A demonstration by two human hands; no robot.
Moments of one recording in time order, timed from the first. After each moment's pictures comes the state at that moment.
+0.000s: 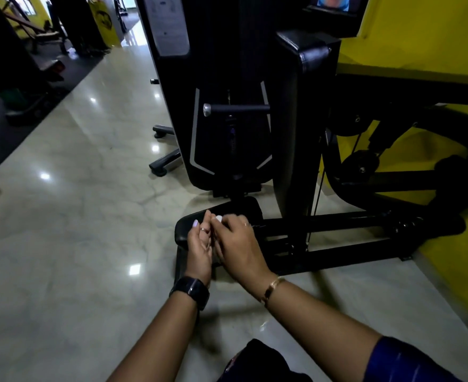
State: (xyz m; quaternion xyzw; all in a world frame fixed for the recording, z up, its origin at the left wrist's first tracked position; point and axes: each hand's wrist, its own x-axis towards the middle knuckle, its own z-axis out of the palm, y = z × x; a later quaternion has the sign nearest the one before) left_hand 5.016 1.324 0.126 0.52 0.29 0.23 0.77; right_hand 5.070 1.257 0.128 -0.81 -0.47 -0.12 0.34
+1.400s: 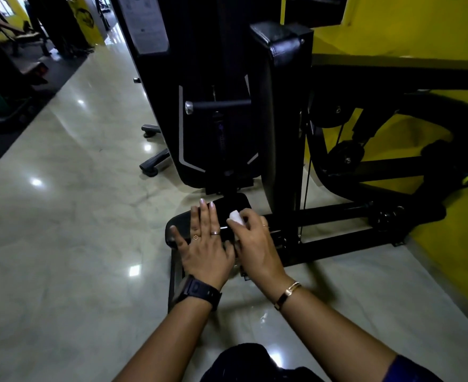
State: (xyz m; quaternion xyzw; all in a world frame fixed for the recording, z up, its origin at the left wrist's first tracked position) left_hand 5.042 1.297 0.105 0.93 0.34 0.10 -0.09; right_hand 5.100 1.205 0.116 -0.84 -0.39 -0.07 0.37
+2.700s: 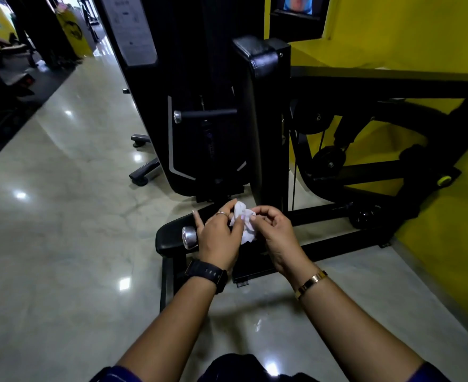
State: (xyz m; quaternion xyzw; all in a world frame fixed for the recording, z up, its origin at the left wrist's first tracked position) left_hand 5.071 1.269 0.155 0.88 0.24 0.21 0.34; right_hand 5.133 1.167 0.142 -0.58 -0.10 0.23 0.78
